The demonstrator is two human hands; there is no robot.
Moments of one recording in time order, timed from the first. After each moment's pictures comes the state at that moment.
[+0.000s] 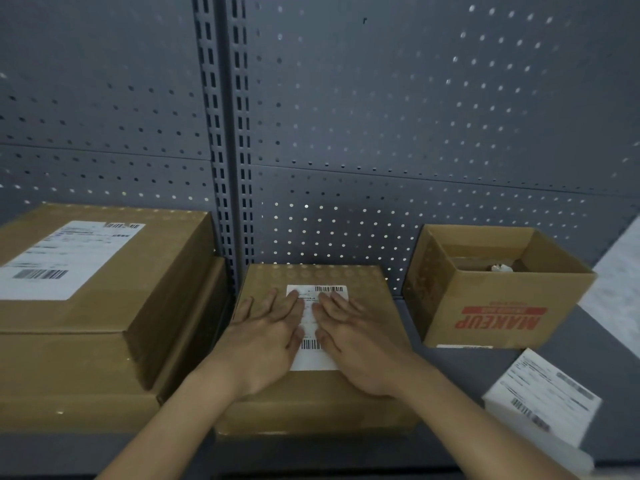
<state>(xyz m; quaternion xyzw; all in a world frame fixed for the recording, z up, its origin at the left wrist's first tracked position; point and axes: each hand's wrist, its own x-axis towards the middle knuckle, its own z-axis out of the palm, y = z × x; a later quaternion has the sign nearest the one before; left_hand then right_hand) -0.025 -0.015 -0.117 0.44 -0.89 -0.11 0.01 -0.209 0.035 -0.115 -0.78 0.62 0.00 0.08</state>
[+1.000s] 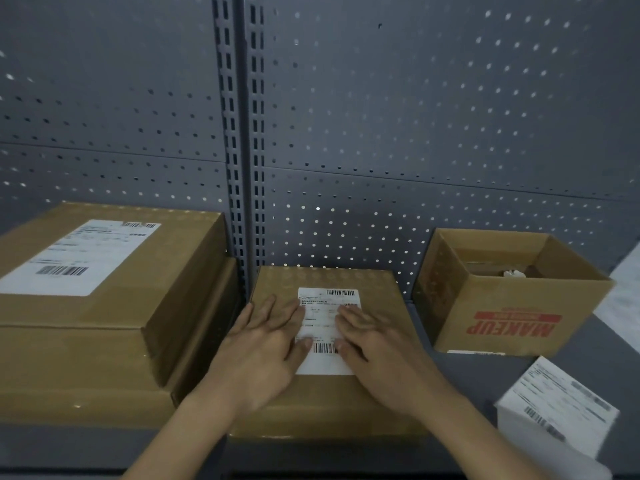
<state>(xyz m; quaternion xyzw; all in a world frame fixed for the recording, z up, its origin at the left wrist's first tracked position) -0.010 0.001 -0.121 0.47 -0.88 -0.10 0.08 -0.210 0.059 -0.109 -0.74 0.66 -0.10 0.08</state>
